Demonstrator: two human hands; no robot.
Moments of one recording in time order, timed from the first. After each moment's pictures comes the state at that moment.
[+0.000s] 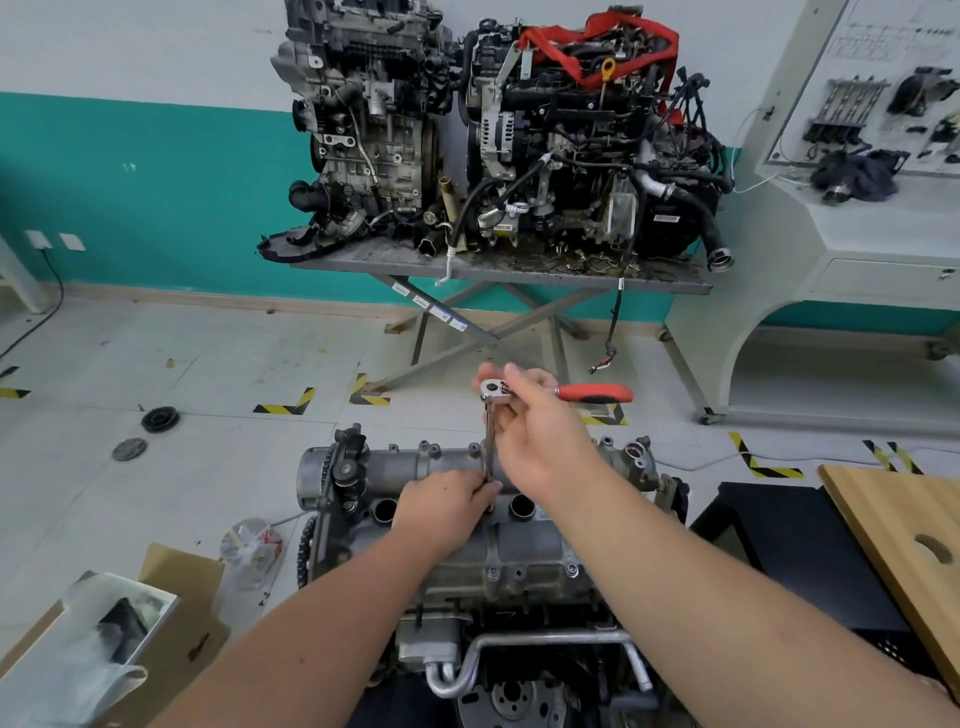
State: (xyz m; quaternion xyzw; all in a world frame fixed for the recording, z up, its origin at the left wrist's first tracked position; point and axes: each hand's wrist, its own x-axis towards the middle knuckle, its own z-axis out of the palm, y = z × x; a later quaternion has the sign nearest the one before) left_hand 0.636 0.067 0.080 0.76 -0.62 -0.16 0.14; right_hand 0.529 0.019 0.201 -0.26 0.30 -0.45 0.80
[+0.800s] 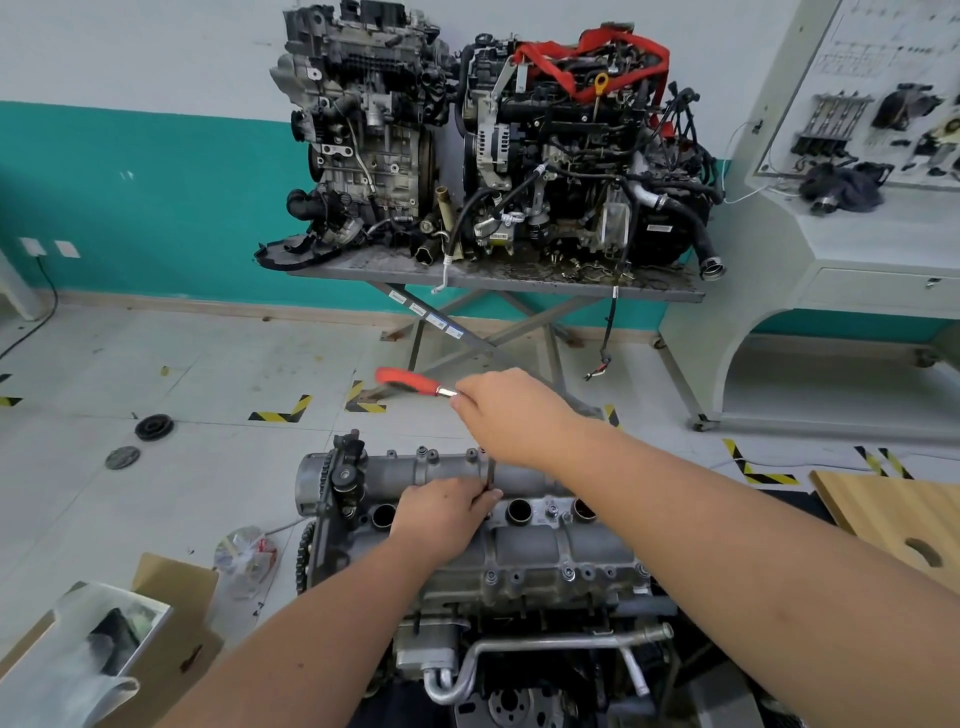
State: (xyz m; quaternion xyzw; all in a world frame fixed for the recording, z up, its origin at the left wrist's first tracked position) left_hand 0.633 0.071 0.084 0.75 -0.63 -0.16 0.12; right_hand 0.532 0.007 0.238 -0.92 0.35 -0.06 0.15
